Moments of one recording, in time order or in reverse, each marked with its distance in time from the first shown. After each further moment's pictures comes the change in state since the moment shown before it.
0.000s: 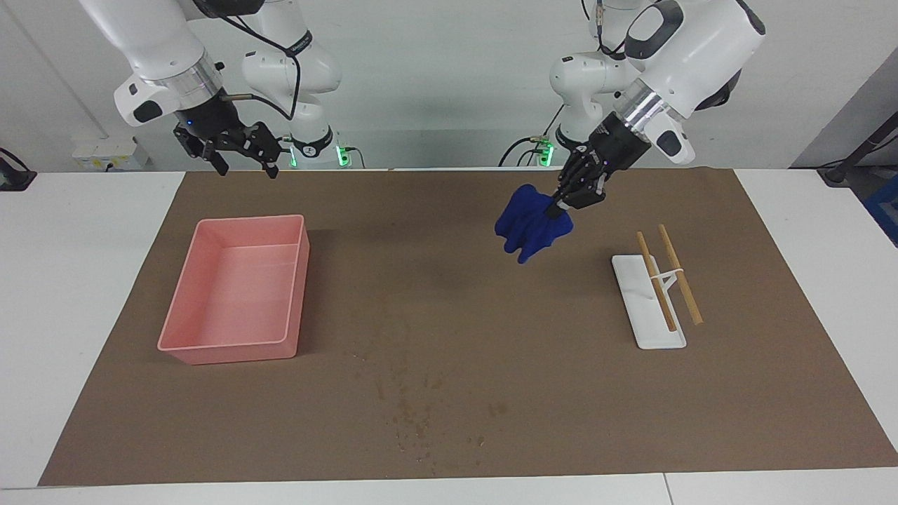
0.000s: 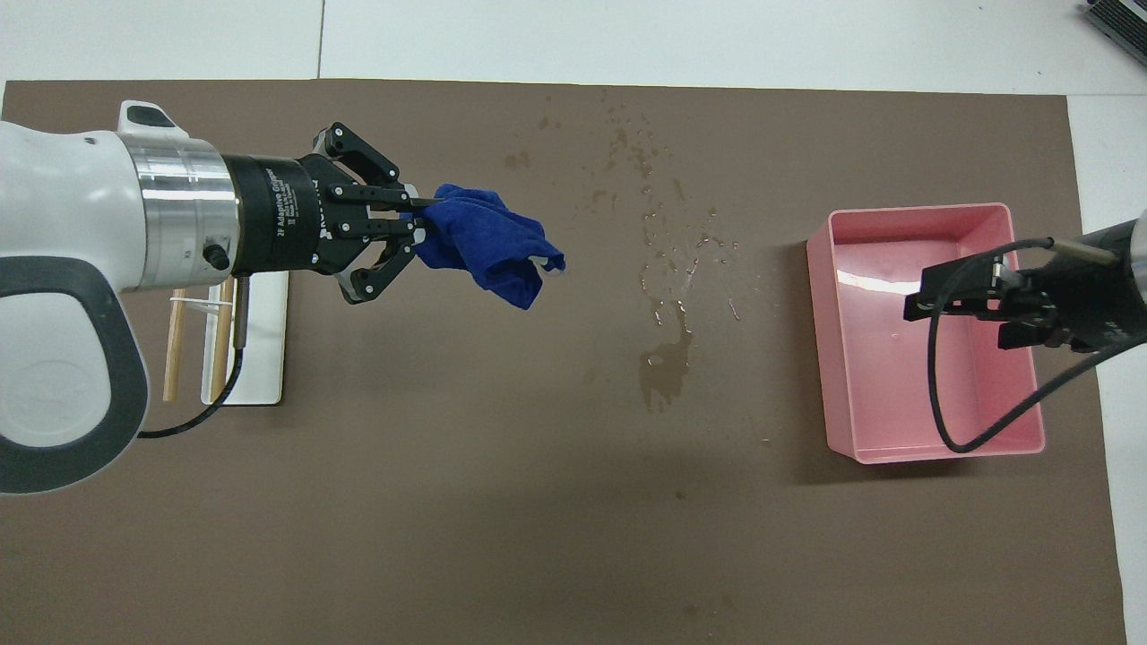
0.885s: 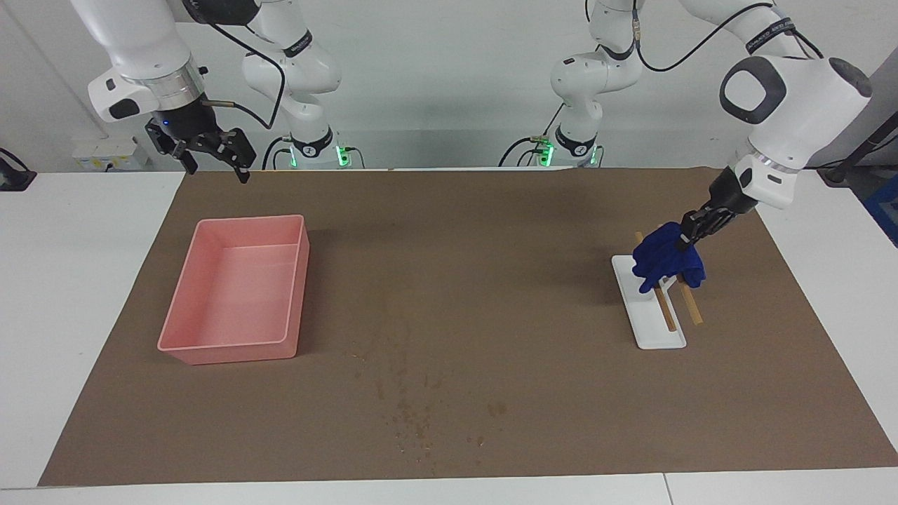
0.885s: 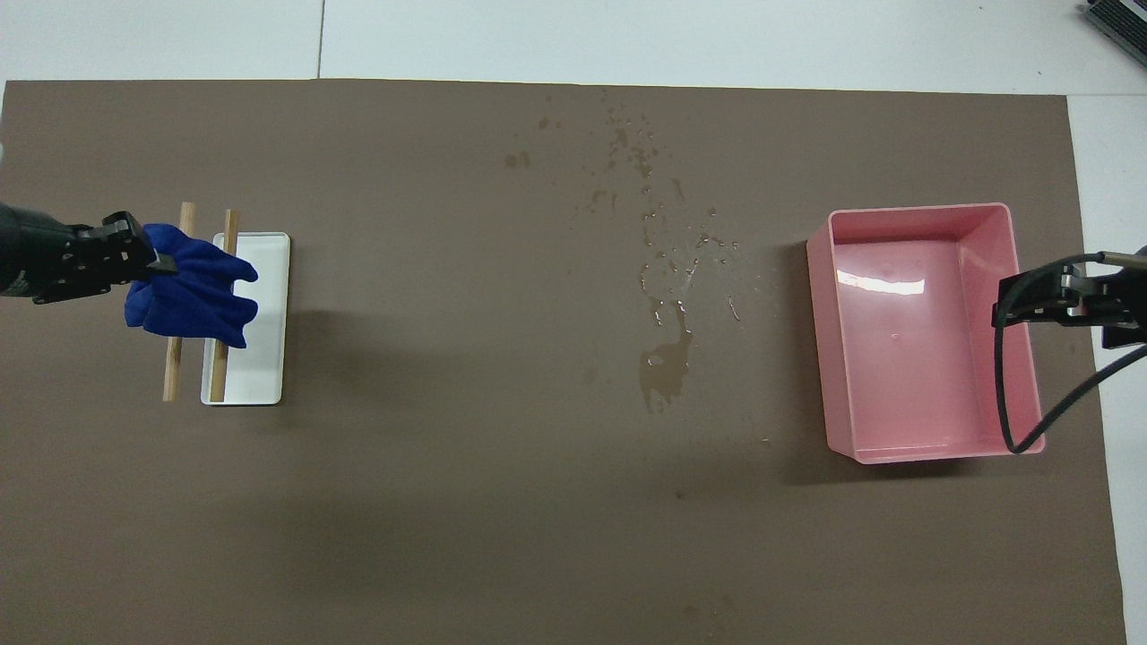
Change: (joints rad) left arm 0.167 0.009 0.240 -0.060 0.367 -0.269 1.491; right arm -0.045 0.001 -0.027 0.004 -0.251 -0.050 -0.112
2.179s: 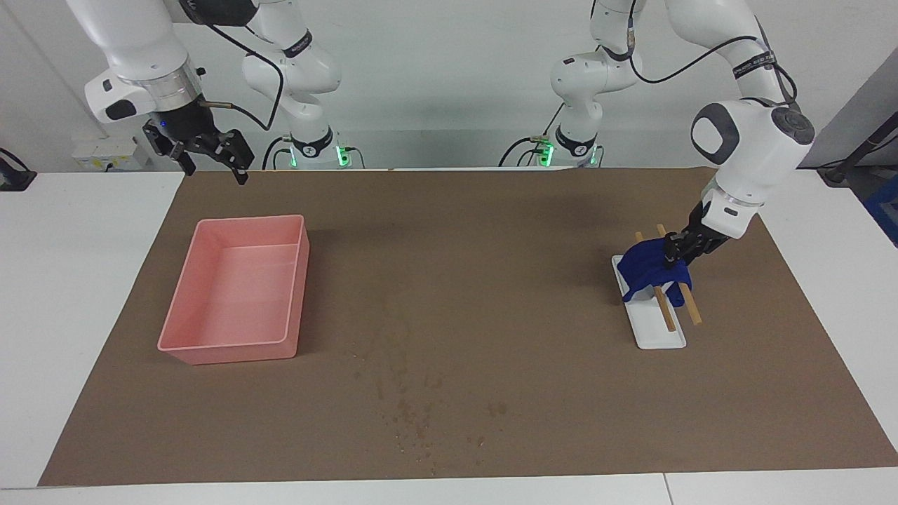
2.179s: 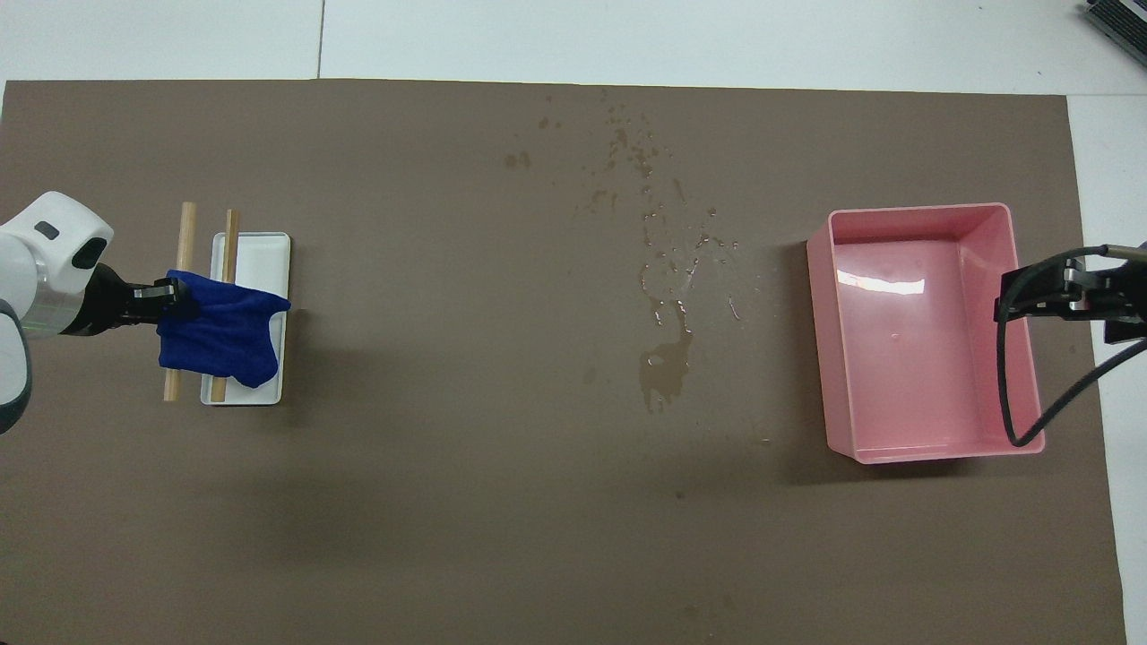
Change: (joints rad) left arm -0.003 0.034 0.029 -0.247 0.222 0.243 0.295; right arm -0.002 0.011 -0.001 0.013 0.000 0.000 0.000
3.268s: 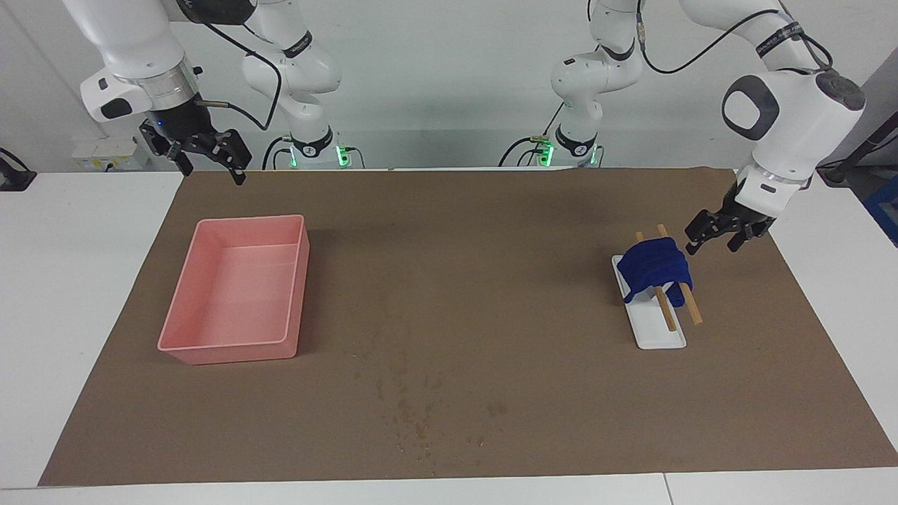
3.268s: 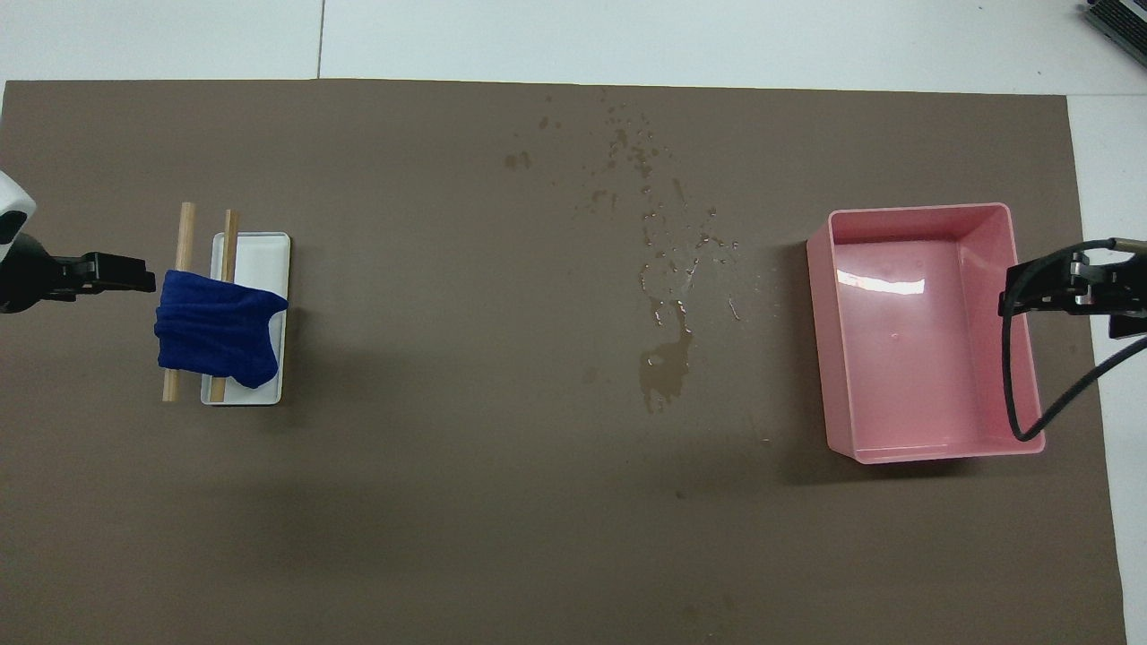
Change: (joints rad) left arm 0.029 0.017 0.011 0.128 0.020 -0.089 0.098; right arm -0.001 0.008 -0.002 0.017 0.000 0.000 0.000
